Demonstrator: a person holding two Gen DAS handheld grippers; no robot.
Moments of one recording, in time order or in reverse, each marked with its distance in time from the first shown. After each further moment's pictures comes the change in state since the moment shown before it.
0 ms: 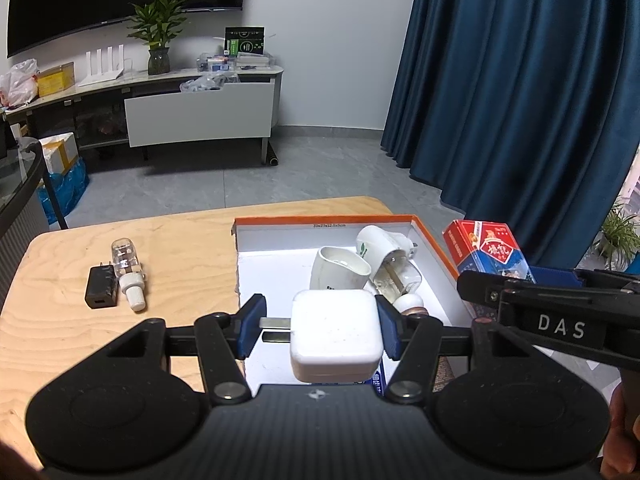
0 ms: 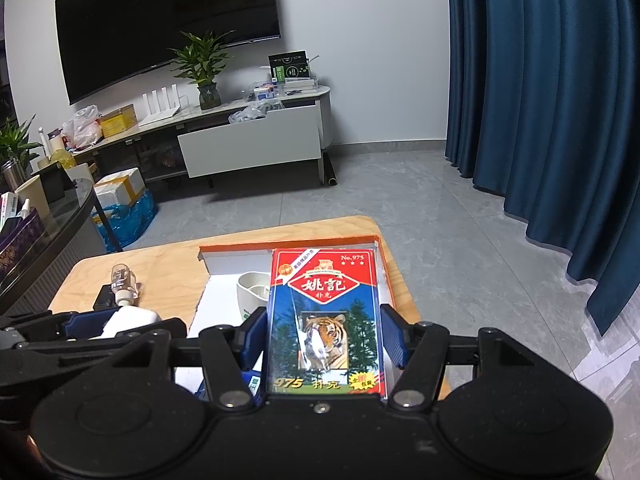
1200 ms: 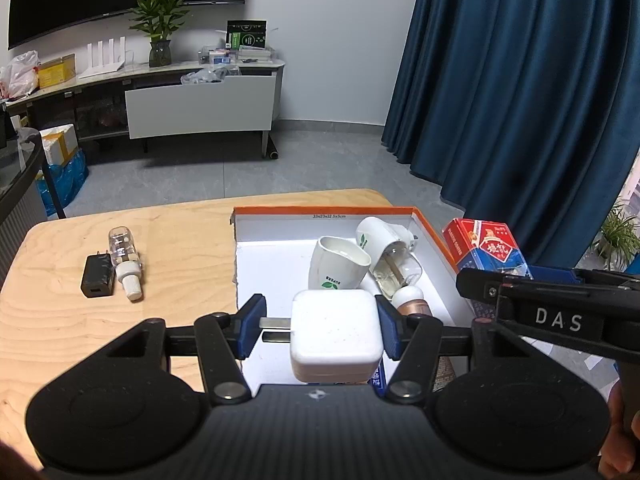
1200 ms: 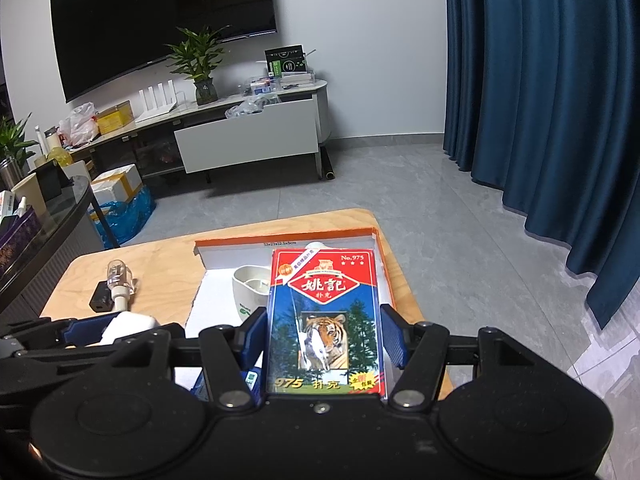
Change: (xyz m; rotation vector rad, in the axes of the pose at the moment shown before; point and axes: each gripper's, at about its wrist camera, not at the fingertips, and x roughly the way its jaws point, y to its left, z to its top) left arm 0.004 0.003 -0.004 -0.014 0.015 -0.005; right arm 0.009 0.003 -0.005 0.003 0.017 -0.007
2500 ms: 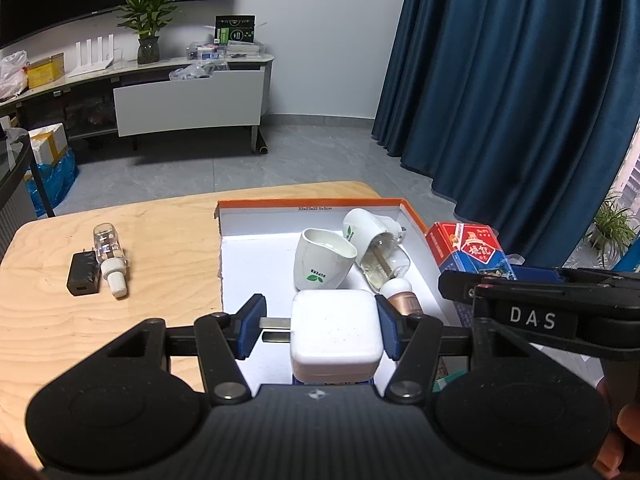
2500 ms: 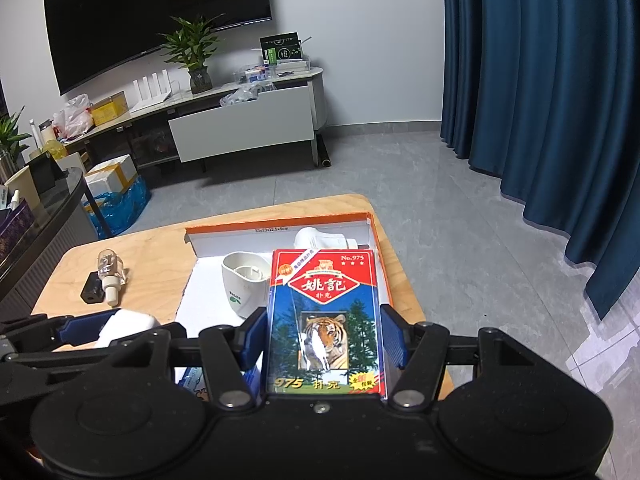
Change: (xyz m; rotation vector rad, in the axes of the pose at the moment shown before) left arm 0.004 -0.007 -0.003 0.014 0.016 -0.024; right arm 0.011 -0.002 -0.003 0.011 0.034 -0.006
